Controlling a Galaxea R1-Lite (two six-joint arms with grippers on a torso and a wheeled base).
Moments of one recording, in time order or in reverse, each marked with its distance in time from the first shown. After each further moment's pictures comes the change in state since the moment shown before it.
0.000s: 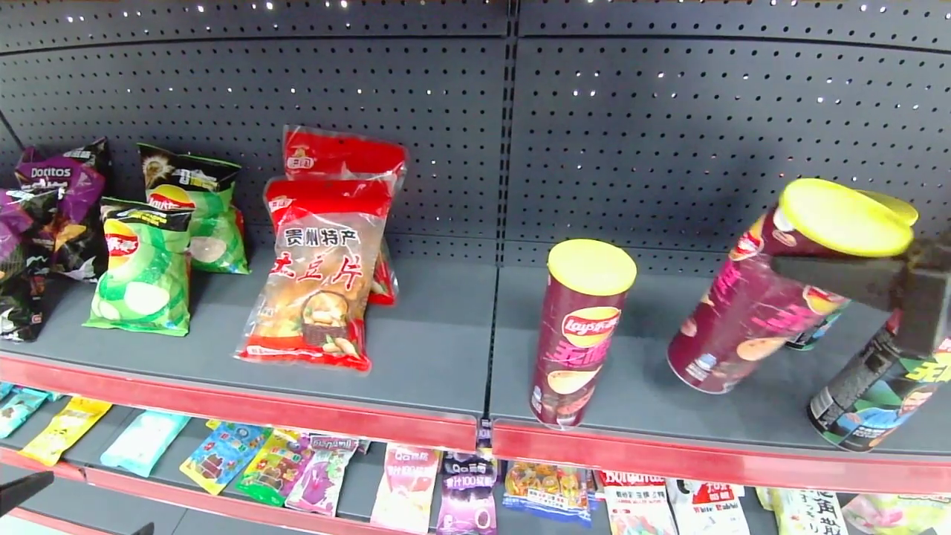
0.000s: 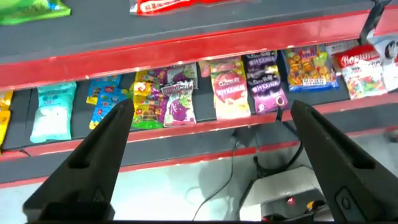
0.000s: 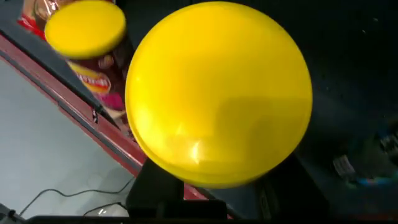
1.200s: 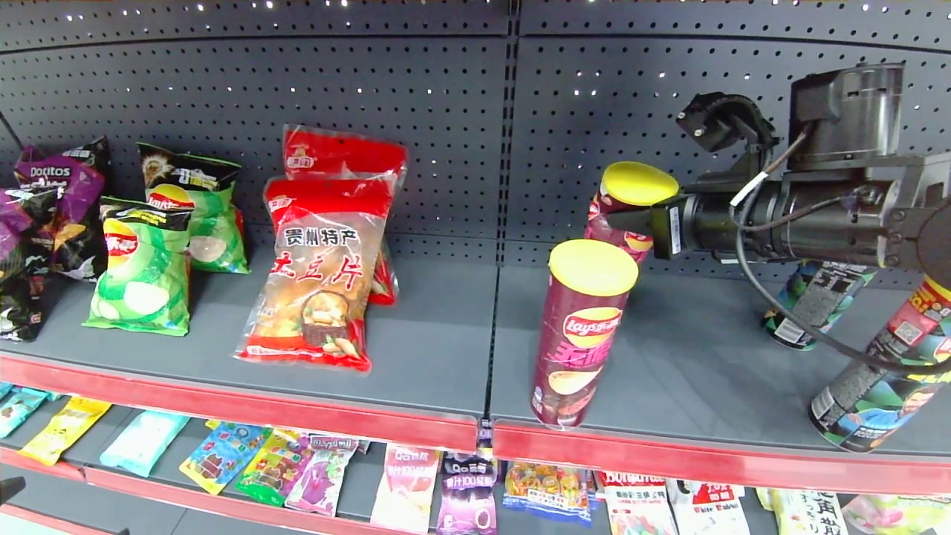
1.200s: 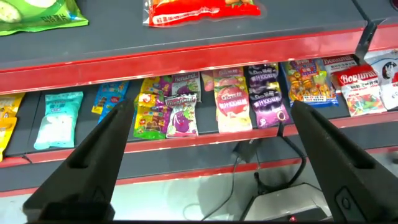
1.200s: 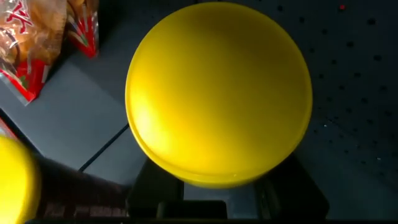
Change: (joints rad) left arm 0.000 -0.085 0.008 -0.001 0.017 -0.004; right arm 0.042 0.499 -0.288 -0.181 -0.009 -0.002
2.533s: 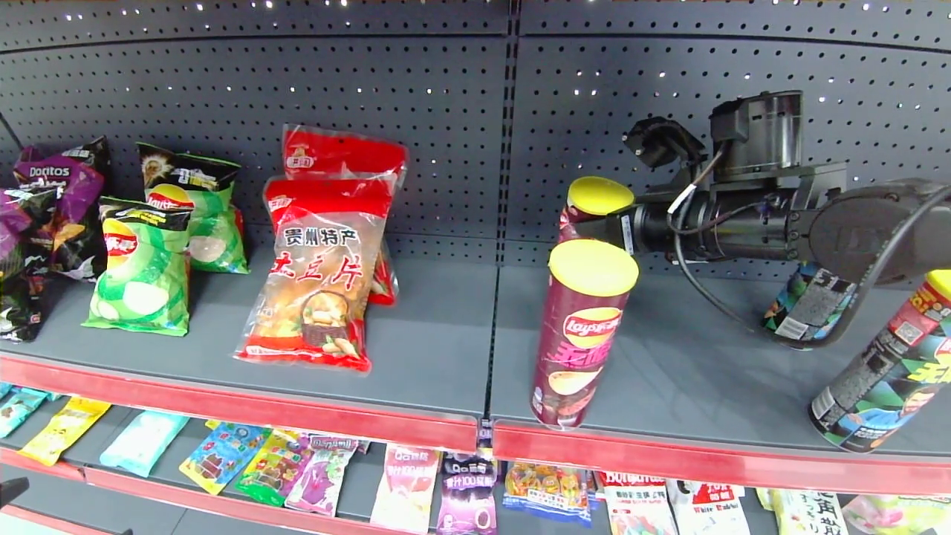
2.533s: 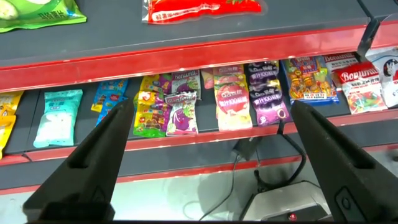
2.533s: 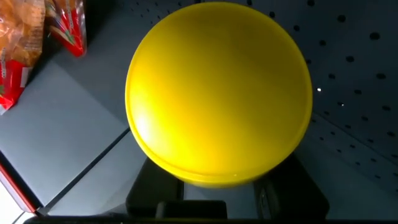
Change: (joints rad) left arm 0.000 0.009 0.002 0.000 0.000 0.000; right arm 0.007 0.155 -0.107 -0.005 0.008 0.000
